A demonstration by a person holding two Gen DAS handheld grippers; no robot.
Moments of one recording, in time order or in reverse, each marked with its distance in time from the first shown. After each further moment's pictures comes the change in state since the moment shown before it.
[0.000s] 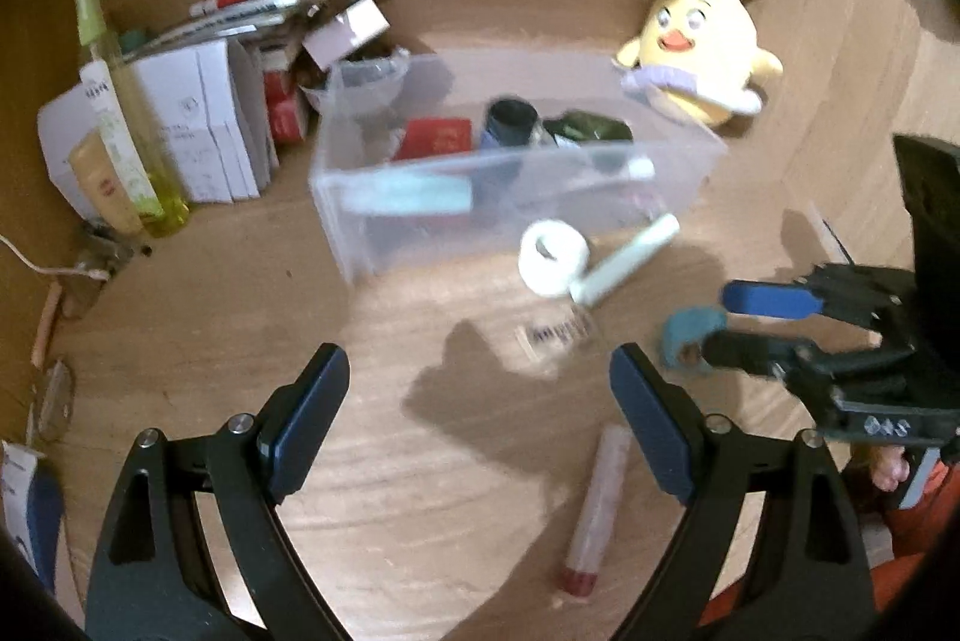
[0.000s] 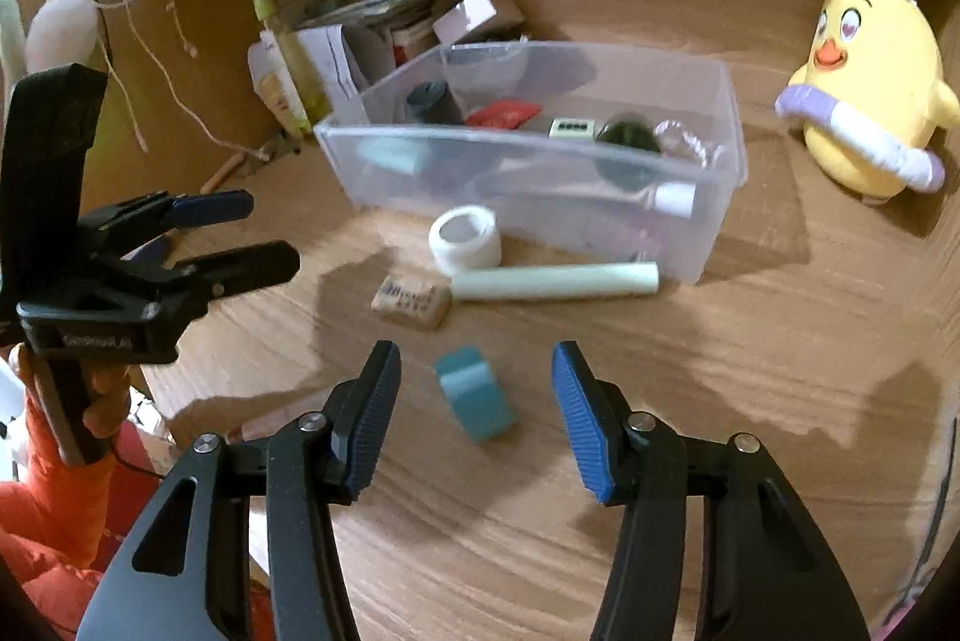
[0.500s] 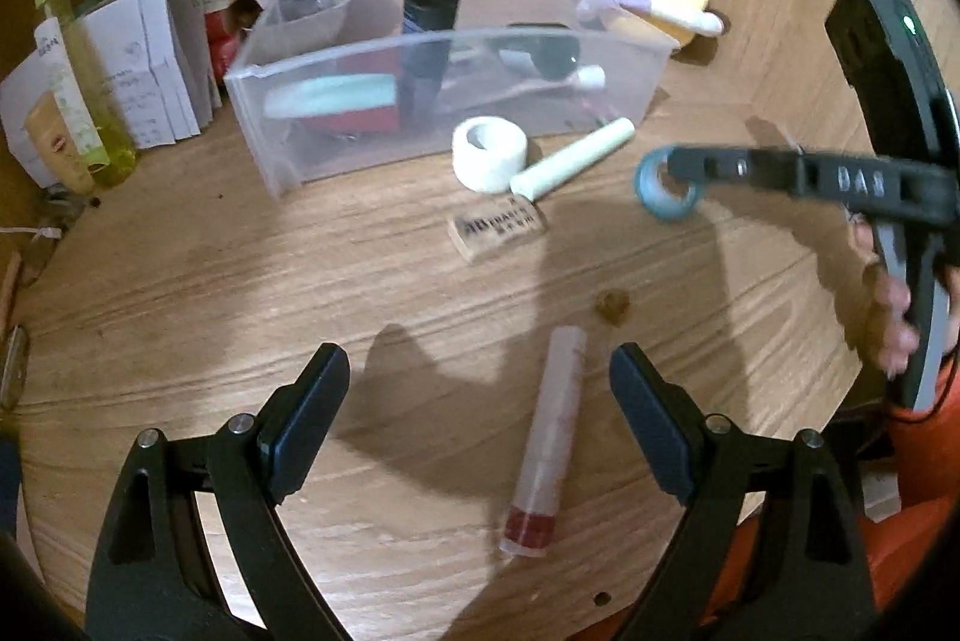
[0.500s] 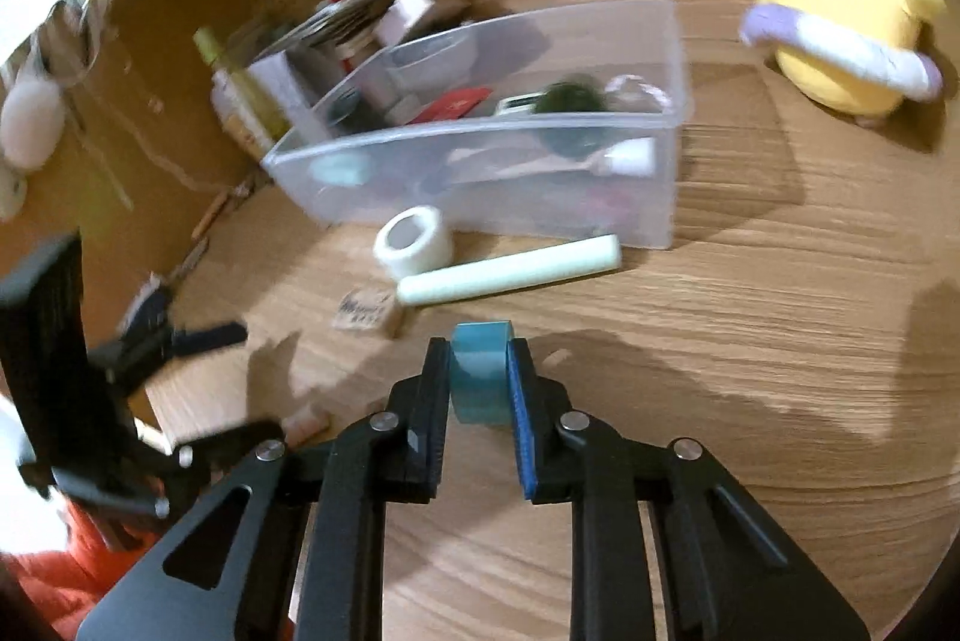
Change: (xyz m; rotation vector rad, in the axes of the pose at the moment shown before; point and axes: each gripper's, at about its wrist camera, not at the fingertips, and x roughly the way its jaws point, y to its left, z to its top) left arm 0.017 -0.022 -0.036 0.054 0.088 -0.060; right arm 0.004 -0.051 0.005 0.206 -0.005 0.051
